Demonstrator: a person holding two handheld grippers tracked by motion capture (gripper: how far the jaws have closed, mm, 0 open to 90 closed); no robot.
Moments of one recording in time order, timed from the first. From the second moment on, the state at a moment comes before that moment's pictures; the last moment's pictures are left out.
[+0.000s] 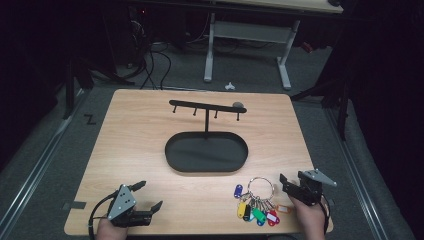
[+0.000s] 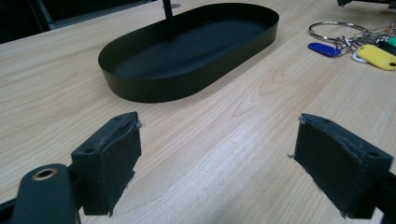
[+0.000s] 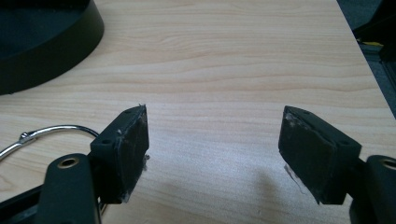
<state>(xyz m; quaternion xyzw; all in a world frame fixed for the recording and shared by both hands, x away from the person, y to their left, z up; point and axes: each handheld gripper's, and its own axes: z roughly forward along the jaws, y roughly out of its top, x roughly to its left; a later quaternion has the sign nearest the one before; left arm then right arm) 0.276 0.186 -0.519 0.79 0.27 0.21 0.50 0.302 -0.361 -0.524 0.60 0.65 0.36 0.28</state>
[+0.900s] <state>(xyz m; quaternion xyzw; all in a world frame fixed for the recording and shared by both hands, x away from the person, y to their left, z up) 0.285 0.179 -0.517 0.79 0.28 0.22 0.50 0.299 -0.339 -0.515 0.54 0.72 0.36 0.25</state>
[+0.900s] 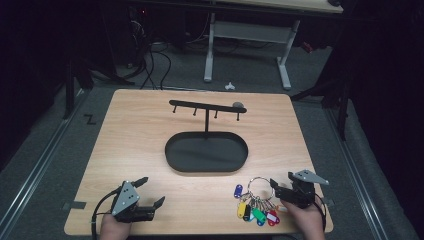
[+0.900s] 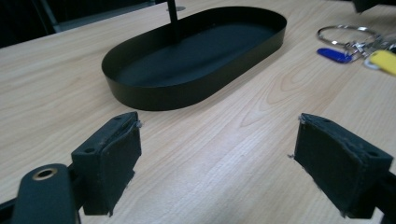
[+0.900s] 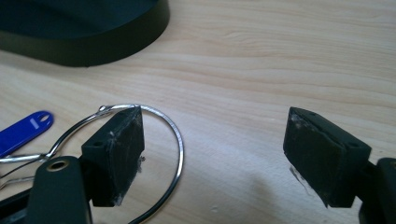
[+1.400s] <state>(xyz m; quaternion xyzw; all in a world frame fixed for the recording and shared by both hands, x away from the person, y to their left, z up) 0.287 0.186 -0.516 0.78 0.29 0.22 0.51 0.322 -0.327 -0.496 0.52 0.79 0.27 0.18</state>
